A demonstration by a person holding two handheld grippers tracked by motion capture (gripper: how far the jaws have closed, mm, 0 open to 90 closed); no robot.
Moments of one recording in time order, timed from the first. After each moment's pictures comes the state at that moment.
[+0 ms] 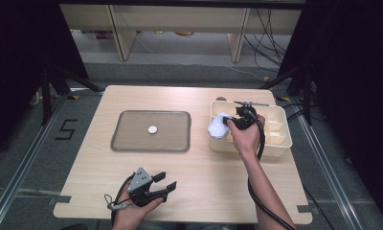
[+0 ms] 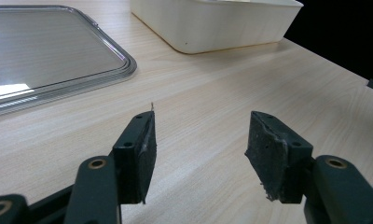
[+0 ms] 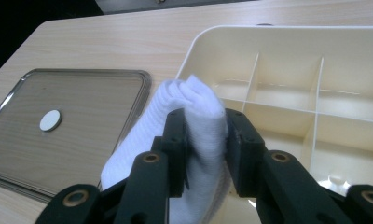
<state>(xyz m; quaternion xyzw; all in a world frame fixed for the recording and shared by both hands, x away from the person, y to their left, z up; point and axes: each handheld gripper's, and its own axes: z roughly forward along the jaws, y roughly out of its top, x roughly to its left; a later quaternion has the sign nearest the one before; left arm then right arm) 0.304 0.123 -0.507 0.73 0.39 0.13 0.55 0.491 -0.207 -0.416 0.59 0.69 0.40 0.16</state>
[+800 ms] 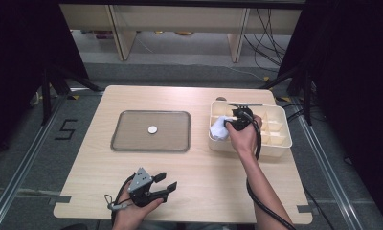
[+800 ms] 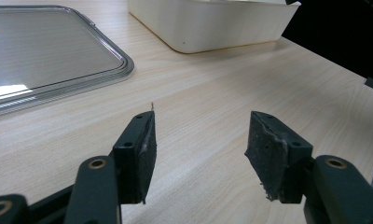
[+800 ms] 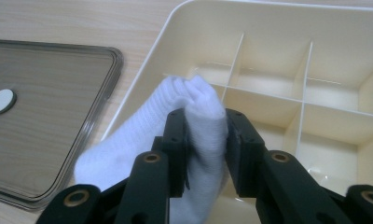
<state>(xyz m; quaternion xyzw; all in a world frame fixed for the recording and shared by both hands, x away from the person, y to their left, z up) 0.304 0.122 -0.508 0.73 0.39 0.12 0.55 0.499 -0.200 -0.430 0.60 0.70 0.34 0.17</state>
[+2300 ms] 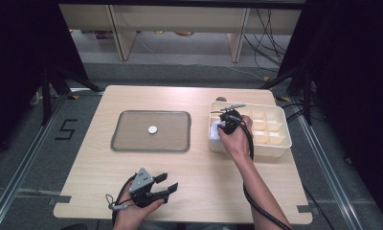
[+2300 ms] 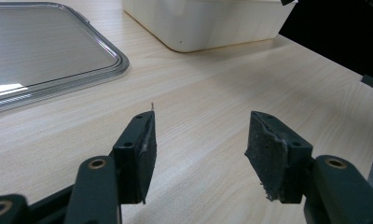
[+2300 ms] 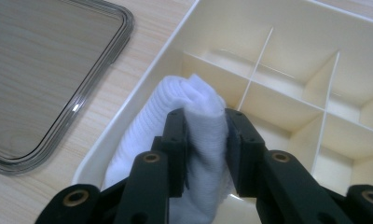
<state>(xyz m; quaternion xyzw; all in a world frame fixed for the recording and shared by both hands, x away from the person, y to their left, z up) 0.303 0.120 -0.508 0.74 0.38 0.12 0.54 0.494 -0.172 -0.433 0.53 0.77 0.27 0.21</state>
